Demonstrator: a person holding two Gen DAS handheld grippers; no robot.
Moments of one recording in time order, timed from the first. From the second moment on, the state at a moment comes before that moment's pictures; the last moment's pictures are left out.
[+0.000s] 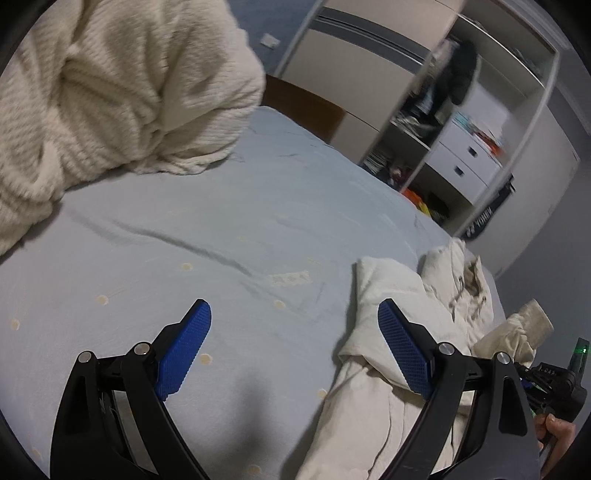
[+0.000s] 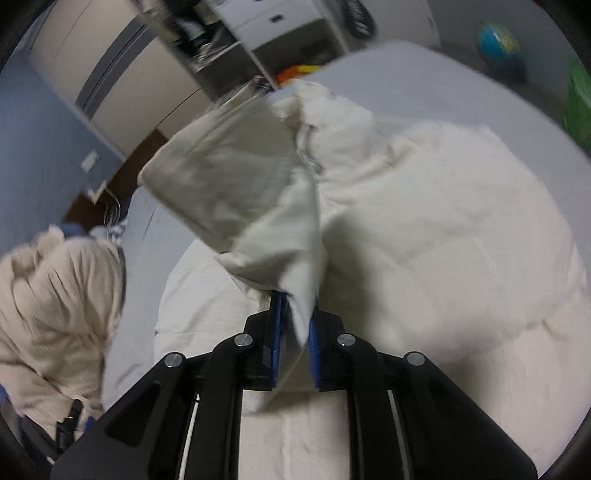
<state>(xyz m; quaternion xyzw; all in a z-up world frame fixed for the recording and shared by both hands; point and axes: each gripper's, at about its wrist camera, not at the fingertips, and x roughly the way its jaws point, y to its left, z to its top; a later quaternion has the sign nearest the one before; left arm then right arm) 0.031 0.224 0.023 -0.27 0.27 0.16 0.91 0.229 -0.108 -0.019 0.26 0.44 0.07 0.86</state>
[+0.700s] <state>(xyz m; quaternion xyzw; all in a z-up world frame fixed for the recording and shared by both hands) 0.090 0.181 -0.009 -0.25 0.37 0.03 0.90 0.199 -0.228 -0.083 0.41 0.41 0.06 0.81</state>
